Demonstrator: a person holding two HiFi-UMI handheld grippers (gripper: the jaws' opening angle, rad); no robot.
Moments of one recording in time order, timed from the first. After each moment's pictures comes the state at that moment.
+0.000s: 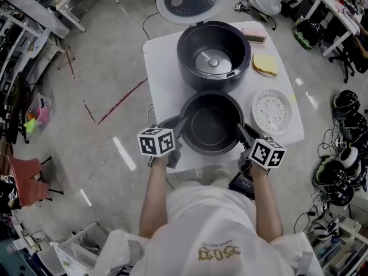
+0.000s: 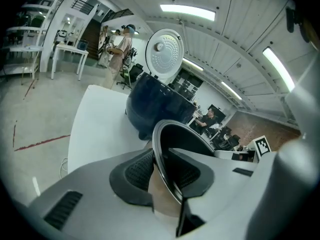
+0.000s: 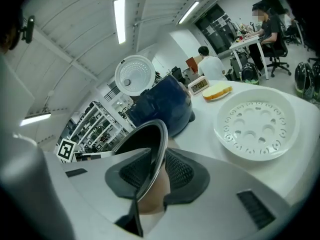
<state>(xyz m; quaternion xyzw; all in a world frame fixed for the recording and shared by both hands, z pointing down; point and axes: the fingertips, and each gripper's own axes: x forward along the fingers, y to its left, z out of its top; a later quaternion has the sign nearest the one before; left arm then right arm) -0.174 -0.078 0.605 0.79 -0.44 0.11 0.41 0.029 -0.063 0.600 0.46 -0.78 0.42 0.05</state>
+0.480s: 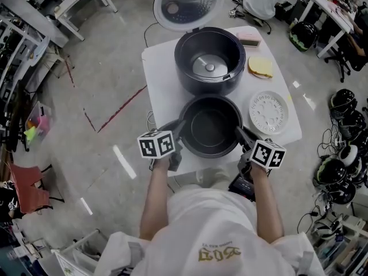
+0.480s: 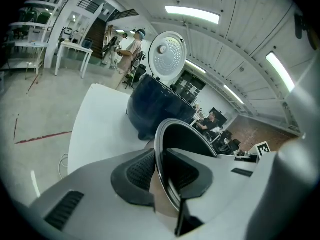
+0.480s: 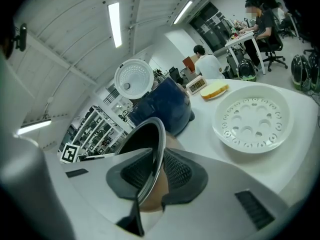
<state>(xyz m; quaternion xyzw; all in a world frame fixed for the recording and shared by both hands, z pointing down) -0.175 -0.075 0.599 0.78 -0.45 0.10 0.42 0.032 -0.052 0.591 0.46 -0.77 0.44 0.03</state>
